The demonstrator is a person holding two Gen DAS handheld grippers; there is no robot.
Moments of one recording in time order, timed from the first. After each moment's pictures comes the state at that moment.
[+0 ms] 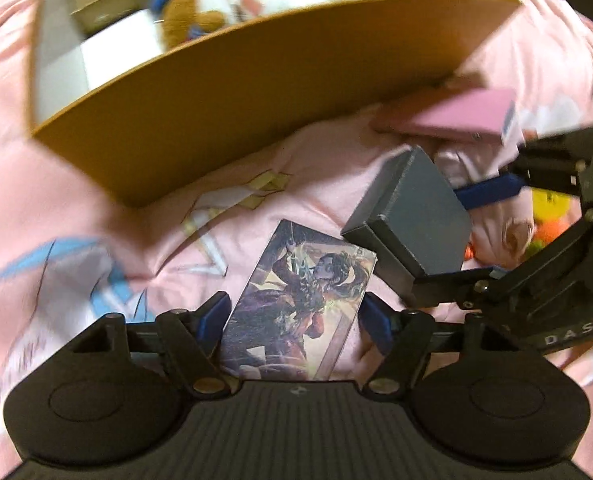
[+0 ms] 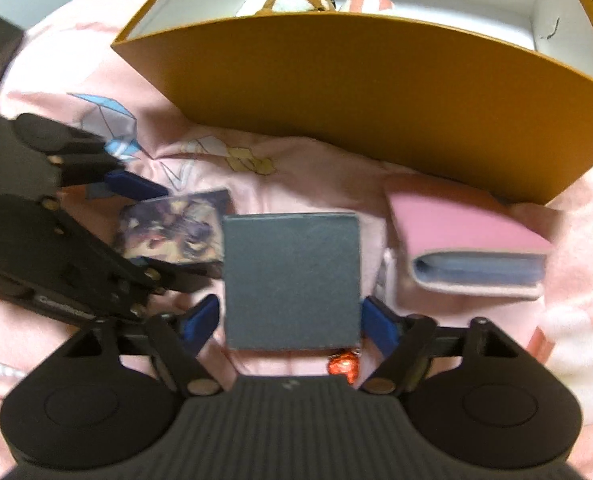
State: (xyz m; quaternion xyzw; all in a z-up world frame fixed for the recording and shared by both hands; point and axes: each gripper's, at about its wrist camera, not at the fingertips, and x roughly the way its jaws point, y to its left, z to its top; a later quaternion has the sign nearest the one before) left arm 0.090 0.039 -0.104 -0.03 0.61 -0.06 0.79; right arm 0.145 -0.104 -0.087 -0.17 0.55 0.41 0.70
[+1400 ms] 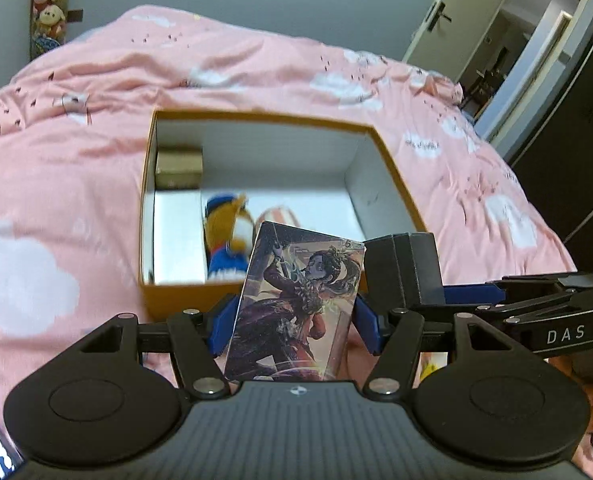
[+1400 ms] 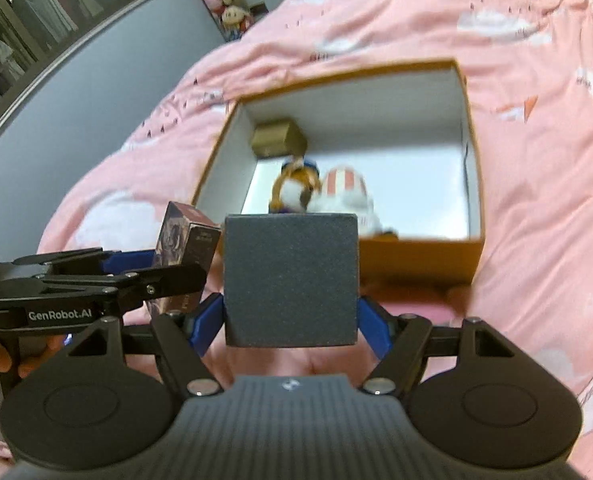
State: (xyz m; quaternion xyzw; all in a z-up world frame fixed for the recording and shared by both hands) left arm 0.069 0.056 0.024 -0.17 0.40 0.00 0.90; right arm 0.160 -0.157 0.048 -0.02 0.48 0.41 0.78
